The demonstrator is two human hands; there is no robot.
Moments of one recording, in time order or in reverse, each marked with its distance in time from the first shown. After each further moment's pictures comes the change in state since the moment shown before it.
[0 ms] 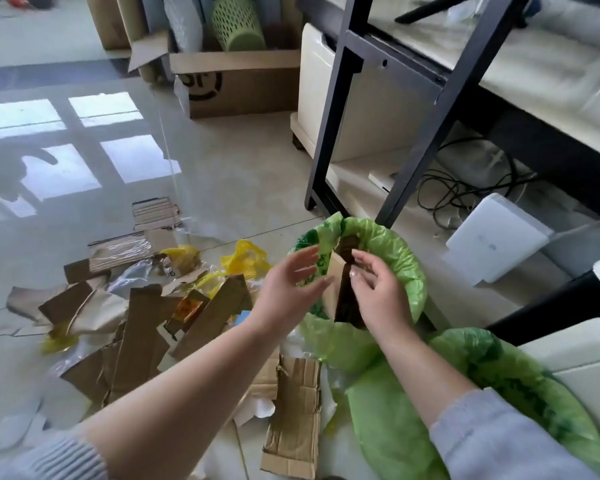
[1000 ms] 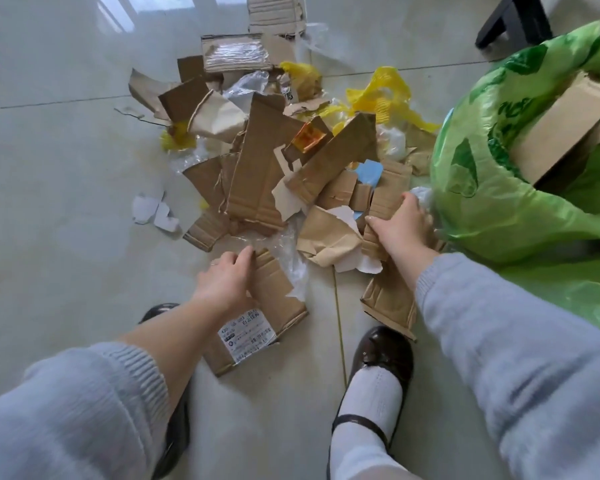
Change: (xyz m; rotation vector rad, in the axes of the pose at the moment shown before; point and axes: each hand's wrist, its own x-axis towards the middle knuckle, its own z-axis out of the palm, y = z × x) left_hand -0.172 -0.236 -0.148 1.062 -0.176 -0.693; right_hand -0.037 0.128 0.179 -0.713 -0.248 0.274
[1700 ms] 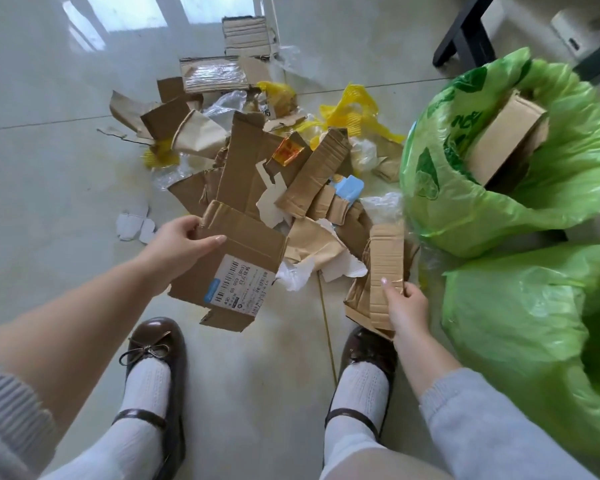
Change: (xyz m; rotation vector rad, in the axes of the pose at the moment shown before) left_hand -0.004 -0.025 -0.085 -0.935 0.084 -0.067; right_hand -0.087 0.090 0.010 0.627 -0.054 0.402
